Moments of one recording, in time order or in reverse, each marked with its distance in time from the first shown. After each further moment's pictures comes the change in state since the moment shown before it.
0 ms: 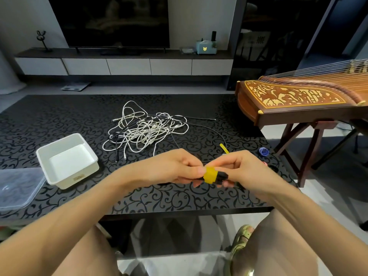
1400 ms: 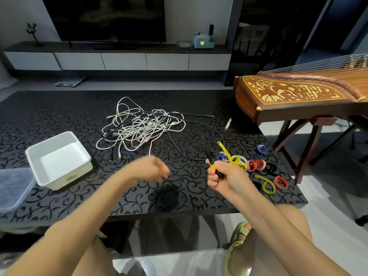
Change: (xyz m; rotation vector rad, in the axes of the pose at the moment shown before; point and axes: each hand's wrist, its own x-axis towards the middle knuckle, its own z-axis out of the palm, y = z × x) left_hand 0.022 -0.100 -0.034 0.111 0.303 -0.533; right_hand 0.038 0.063 0.022 0.838 0.367 0.294
